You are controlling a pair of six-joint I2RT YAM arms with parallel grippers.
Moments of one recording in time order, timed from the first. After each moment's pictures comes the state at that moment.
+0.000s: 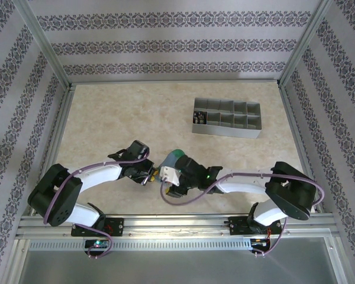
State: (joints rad) left arm -0.57 1.43 0.63 -0.32 0.29 -1.64; right arm 1.06 1.48 0.66 0.00 -0.14 -0.29
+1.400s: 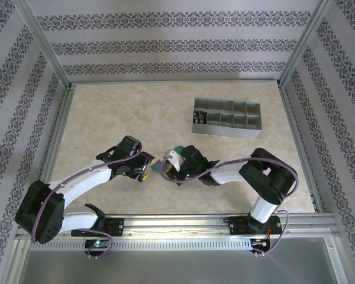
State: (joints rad) left arm -0.52 1.26 0.65 -0.40 0.26 -1.58; right arm 0.83 1.72 0.61 0.40 -0.39 0.03
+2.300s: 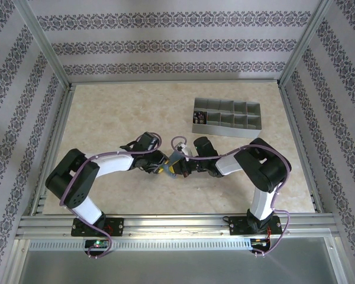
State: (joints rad) left arm -0.59 1.64 0.78 -0.17 0.29 -1.46; right arm 0.61 1.83 0.61 0.50 -0.76 0.29
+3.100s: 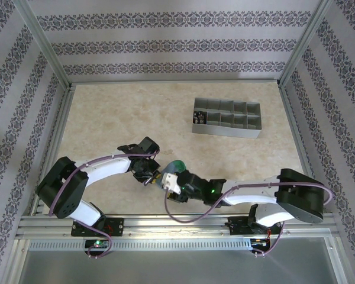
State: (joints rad) left arm -0.64 1.52 0.80 -0.58 0.26 -1.50; right arm 1.23 1.42 0.56 0.10 0.18 -0.20
